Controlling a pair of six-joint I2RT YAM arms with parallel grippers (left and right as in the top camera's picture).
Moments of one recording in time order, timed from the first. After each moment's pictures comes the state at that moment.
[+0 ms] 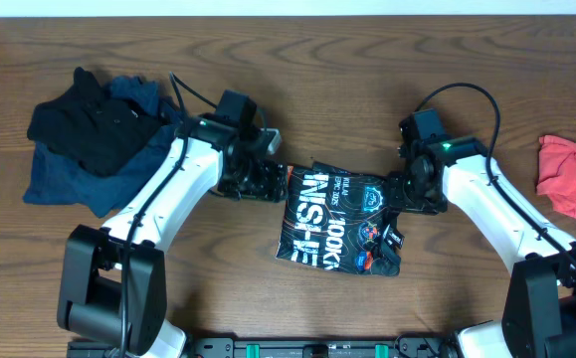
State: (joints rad) left arm -0.34 1.72 1.20 -0.93 0.42 -0.09; right arm 0.26 1.63 1.05 -0.91 -0.06 0.36
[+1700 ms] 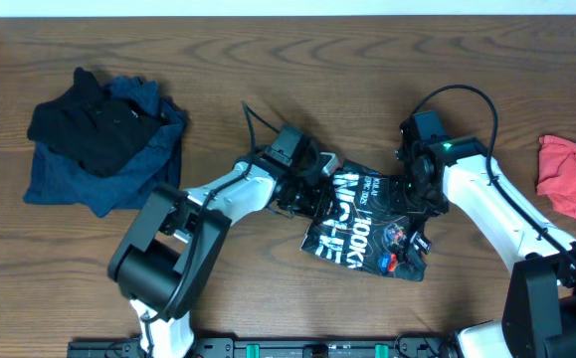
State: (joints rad) left arm -0.56 1.95 1.05 -0.33 0.68 -0.28; right arm 0.26 1.63 1.05 -0.94 -0.08 0.30
